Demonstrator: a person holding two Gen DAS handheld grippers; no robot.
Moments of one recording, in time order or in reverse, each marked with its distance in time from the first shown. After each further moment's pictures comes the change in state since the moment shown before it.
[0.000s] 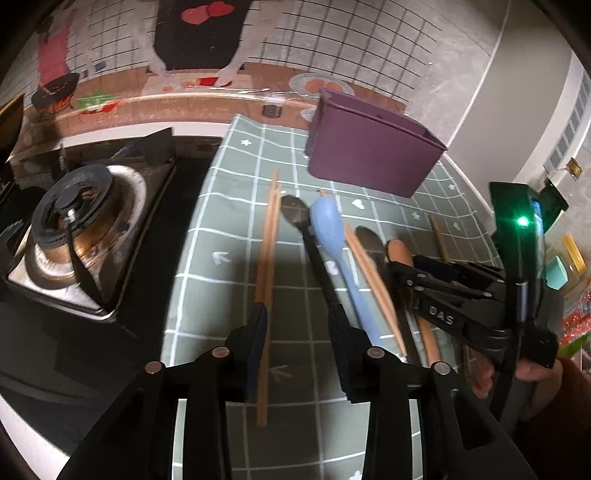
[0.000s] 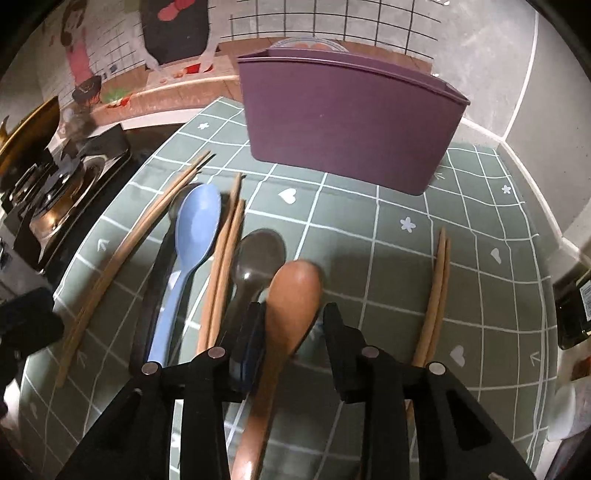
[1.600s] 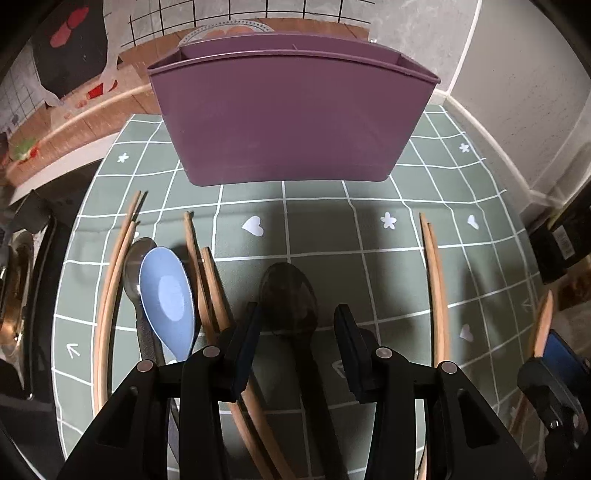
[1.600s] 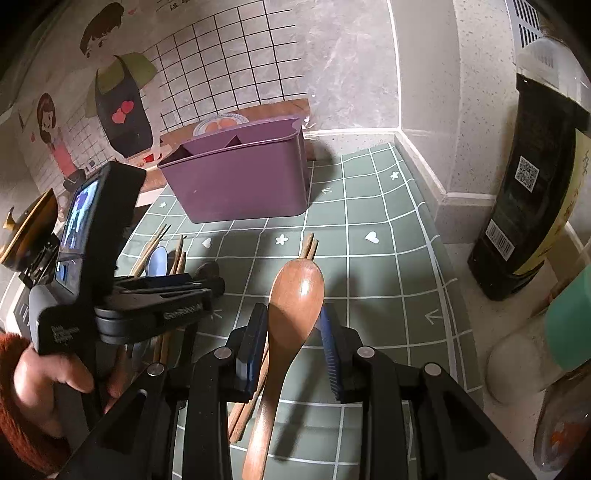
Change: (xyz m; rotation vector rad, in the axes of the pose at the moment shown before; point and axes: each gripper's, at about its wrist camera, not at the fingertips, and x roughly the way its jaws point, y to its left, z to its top) left arm 0.133 -0.127 0.064 0.104 0.163 0.137; right arm -0.087 -0.105 -0.038 0.242 -0.170 0.047
